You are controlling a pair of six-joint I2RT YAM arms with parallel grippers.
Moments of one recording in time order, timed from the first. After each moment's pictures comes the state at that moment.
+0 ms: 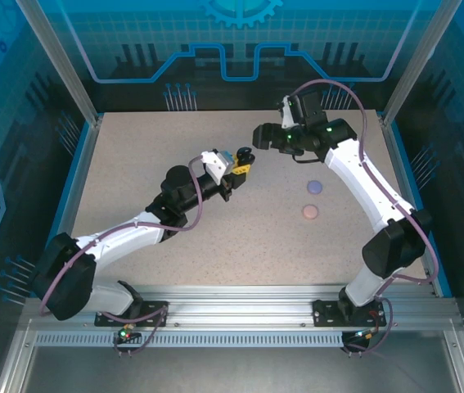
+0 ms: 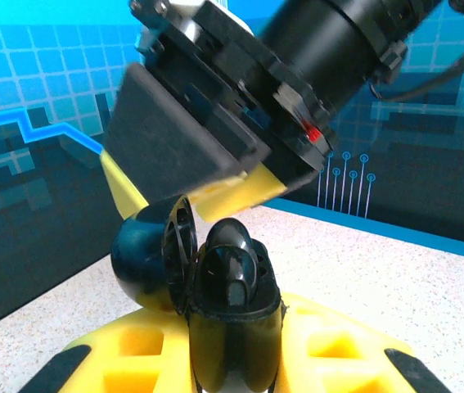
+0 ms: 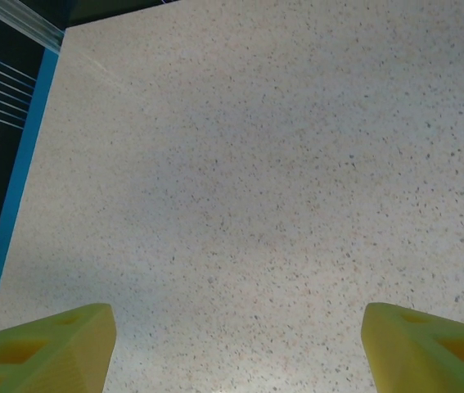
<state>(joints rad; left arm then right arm) -0.62 1.37 0.77 0.64 0.26 0.05 0.41 1.68 1.75 -0.86 -0.20 0.47</state>
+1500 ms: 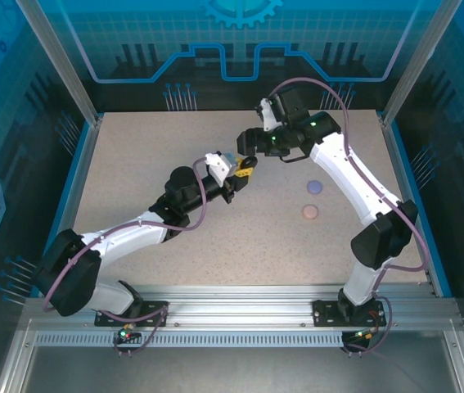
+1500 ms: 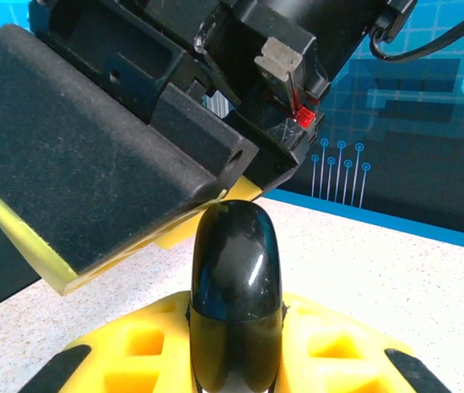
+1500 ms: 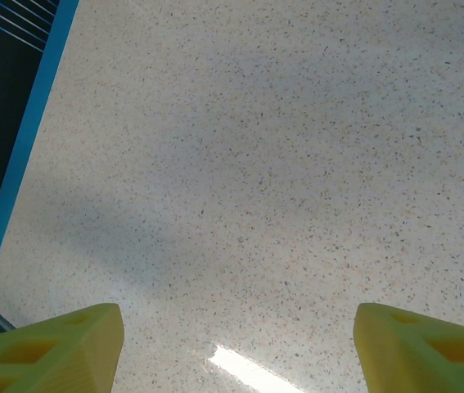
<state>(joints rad) -0.62 1.40 0.77 0.65 0.26 0.05 0.50 1.76 1.88 -0.99 -0.24 0.40</state>
